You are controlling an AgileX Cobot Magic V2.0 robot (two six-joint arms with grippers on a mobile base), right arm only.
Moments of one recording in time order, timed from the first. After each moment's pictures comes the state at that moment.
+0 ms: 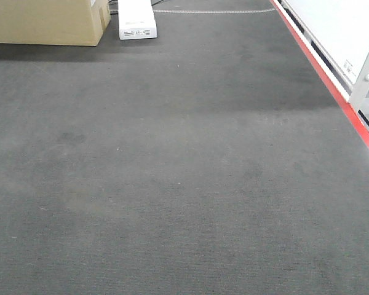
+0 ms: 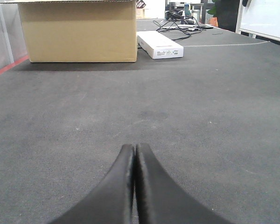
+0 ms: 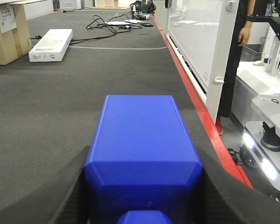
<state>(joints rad) 0.03 0.11 -0.34 -0.13 0.46 0.09</state>
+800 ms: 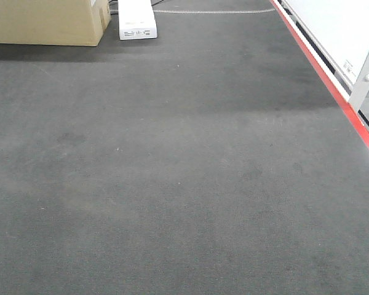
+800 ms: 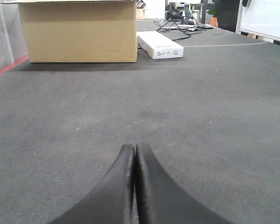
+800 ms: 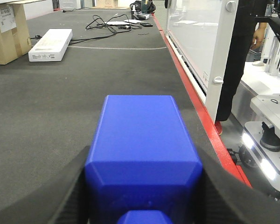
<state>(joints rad) 0.03 0.11 -0.34 -0.14 0.46 0.09</state>
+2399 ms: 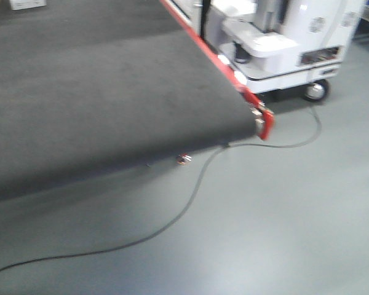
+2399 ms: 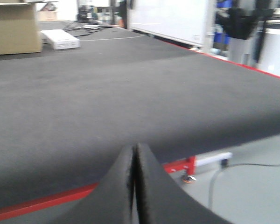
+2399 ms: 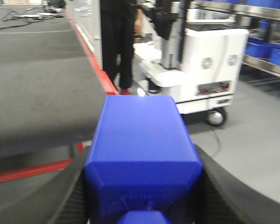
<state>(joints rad) 0.03 0.11 -0.34 -0.14 0.46 0.09</state>
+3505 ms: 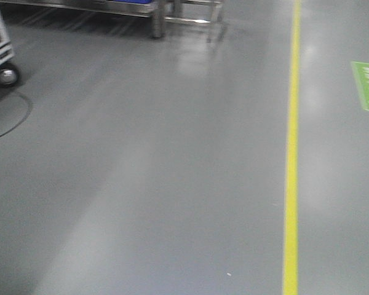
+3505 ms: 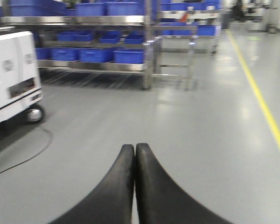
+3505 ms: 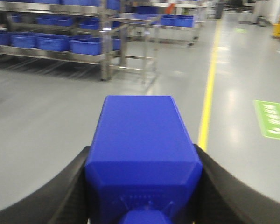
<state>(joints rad) 0.03 0.11 -0.34 -0.14 0.46 0.09</state>
